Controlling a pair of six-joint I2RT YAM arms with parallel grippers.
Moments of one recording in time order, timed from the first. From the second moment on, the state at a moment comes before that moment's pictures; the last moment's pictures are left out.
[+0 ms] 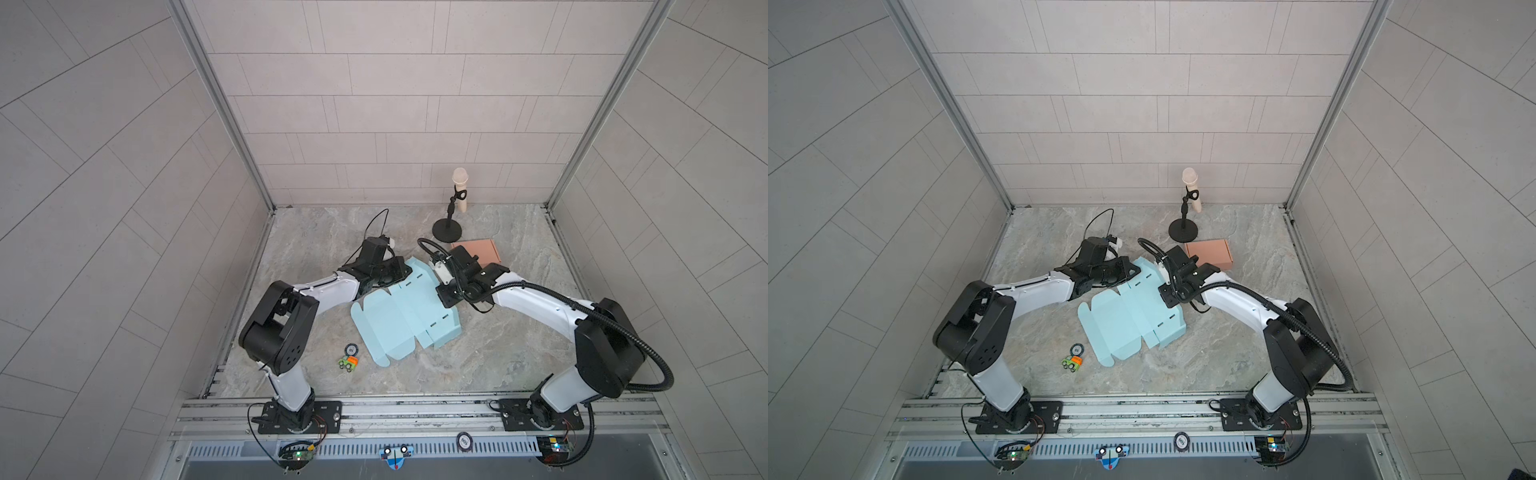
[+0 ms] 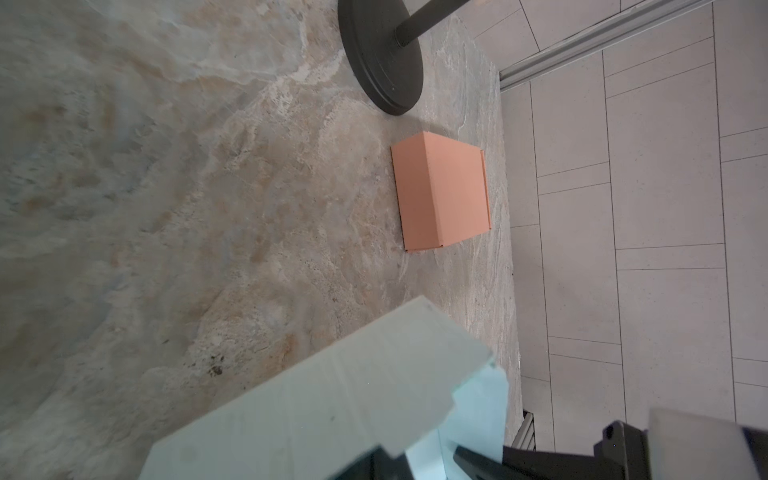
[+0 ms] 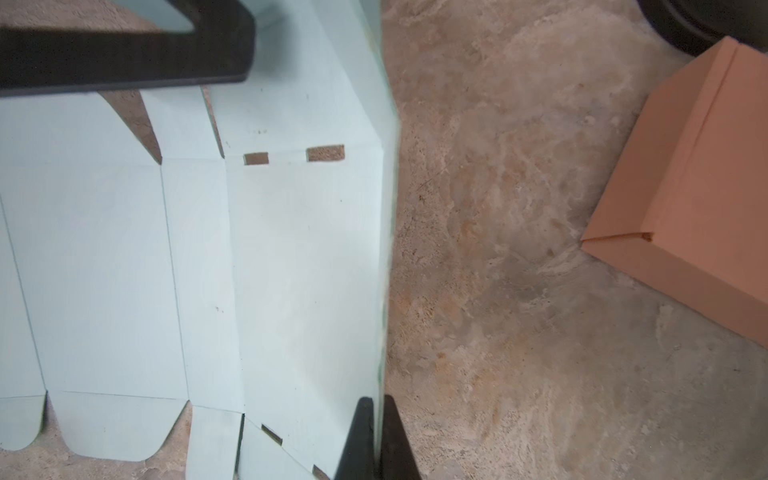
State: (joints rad) left arm -0.50 1.75 1.00 0.11 0.43 -0.83; right arm 0.60 1.56 1.07 -0.57 0.01 0.08
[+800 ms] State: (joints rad) left arm -0.55 1.75 1.02 0.14 0.45 -0.83; right arm 0.63 1.53 1.05 -0.56 0.04 0.05
